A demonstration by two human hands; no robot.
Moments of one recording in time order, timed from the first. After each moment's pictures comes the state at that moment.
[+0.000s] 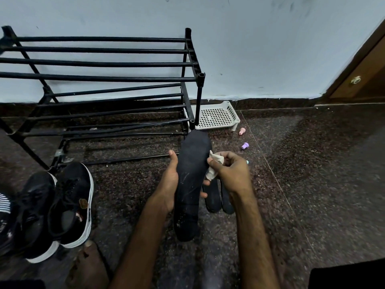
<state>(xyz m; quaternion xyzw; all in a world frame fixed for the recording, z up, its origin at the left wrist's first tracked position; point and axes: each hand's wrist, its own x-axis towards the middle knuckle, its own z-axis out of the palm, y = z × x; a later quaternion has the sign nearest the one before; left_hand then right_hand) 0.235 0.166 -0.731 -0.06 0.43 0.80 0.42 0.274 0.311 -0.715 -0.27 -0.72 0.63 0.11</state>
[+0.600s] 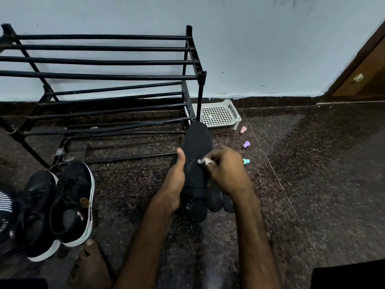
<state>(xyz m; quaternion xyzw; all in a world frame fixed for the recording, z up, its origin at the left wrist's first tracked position) 0.239 0.173 -0.730 -0.07 0.50 0.79 0.34 0.266 0.308 -0.699 -0.09 -0.94 0.31 0.10</state>
